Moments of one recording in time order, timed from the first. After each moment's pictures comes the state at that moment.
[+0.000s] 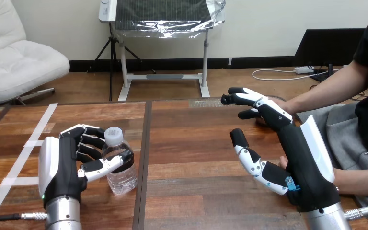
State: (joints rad) left arm 0.01 0.18 0.01 0.23 0.37 -0.15 0.33; right arm 0.16 -0.20 0.04 -0.06 -0.32 -0.68 -0.03
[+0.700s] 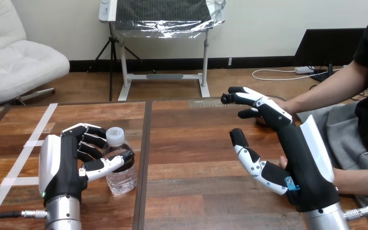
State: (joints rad) left arm 0.00 0.19 0.01 0.23 0.39 -0.15 0.32; right arm 0.16 -0.19 0.04 -0.06 -0.32 -0.68 -0.03
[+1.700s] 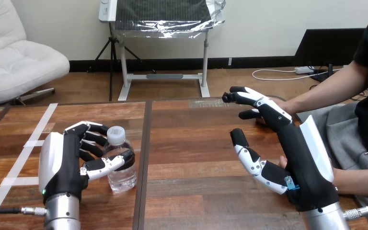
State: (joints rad) left arm 0.00 0.21 0.01 0.23 0.44 -0.16 0.30; right arm 0.16 -0.19 0.04 -0.06 -0.32 -0.66 -0.03
